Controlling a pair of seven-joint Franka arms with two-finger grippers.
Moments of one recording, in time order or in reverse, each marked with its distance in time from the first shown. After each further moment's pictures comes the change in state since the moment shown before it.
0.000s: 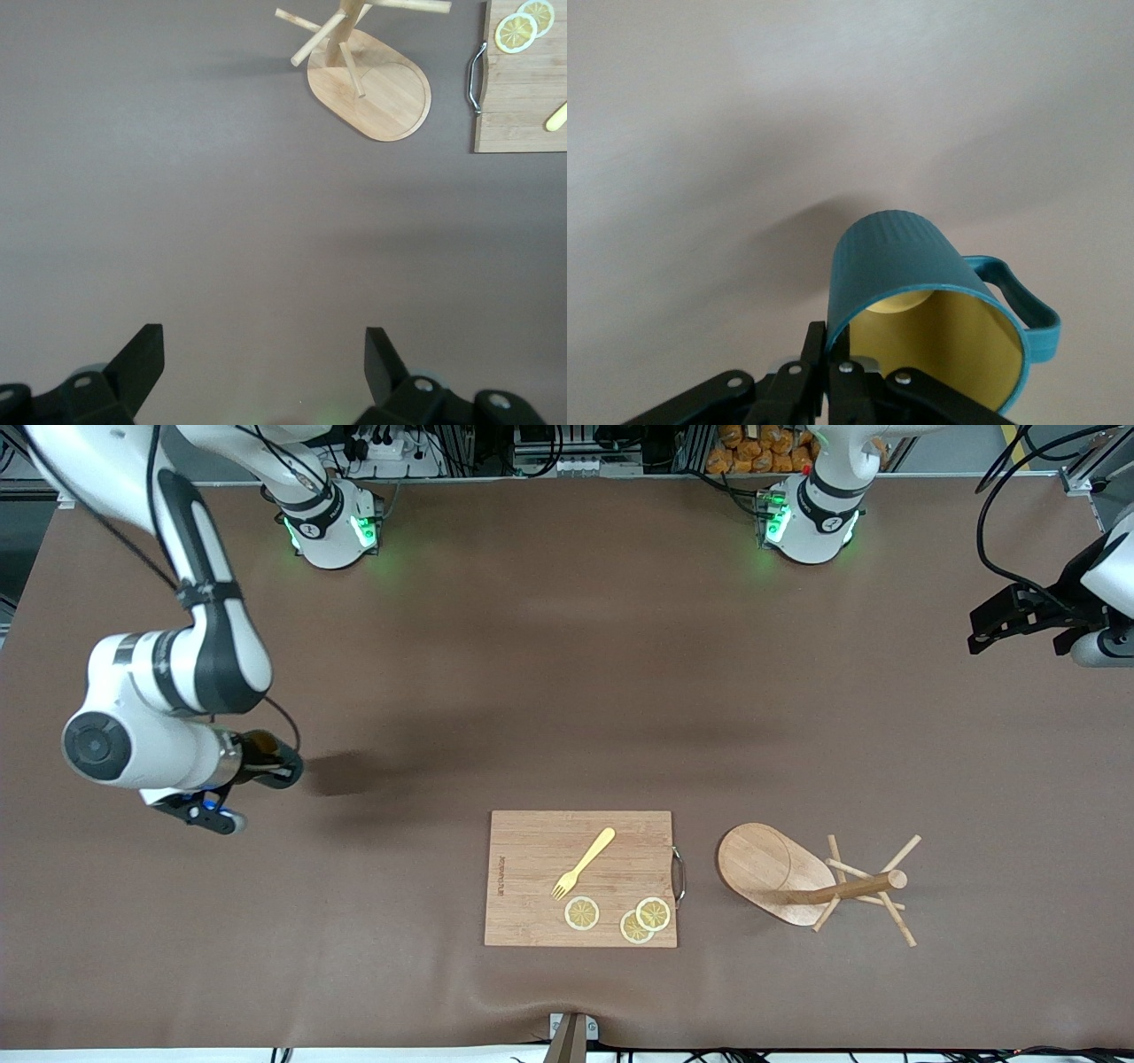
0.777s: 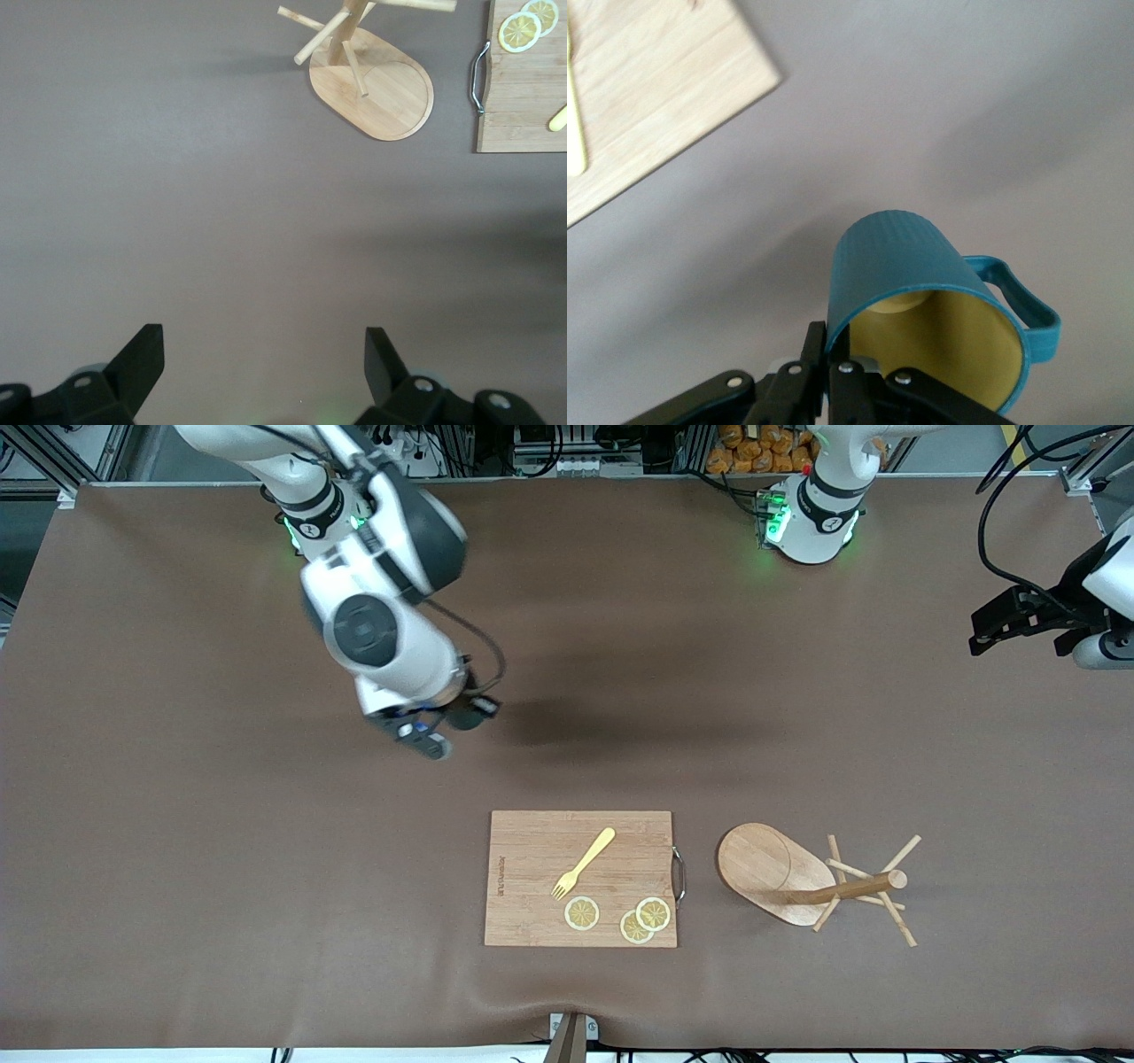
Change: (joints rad) left arm 0.003 0.005 0.001 -0.001 0.000 0.000 0.000; right arm 0.114 0.038 0.439 0.111 0.026 0.066 0.727
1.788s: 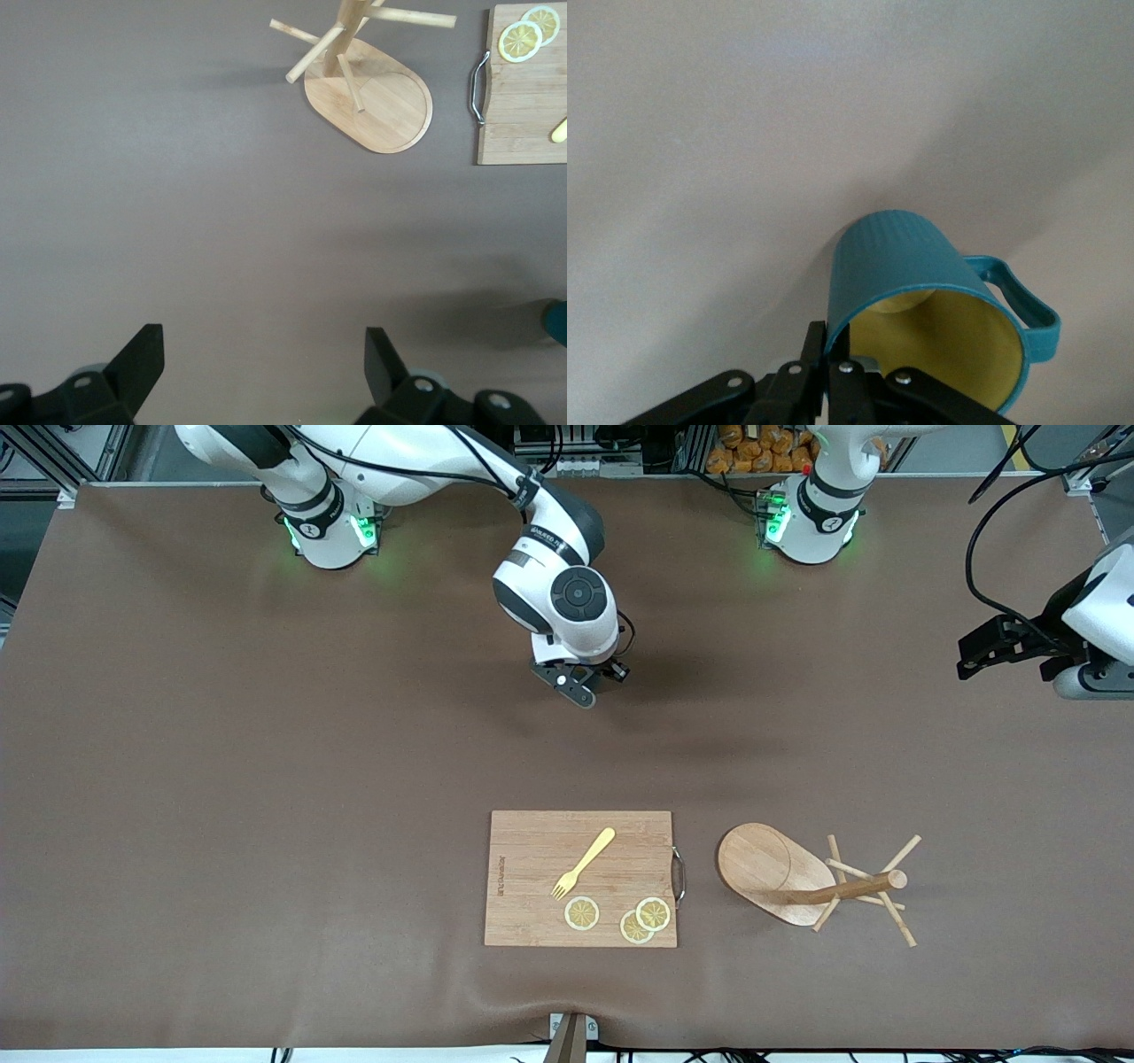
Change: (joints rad) left arm -0.006 0.046 -0.005 -0.002 0.000 0.056 0.000; right arm 0.299 0.280 0.015 0.060 -0.099 0.253 0.422
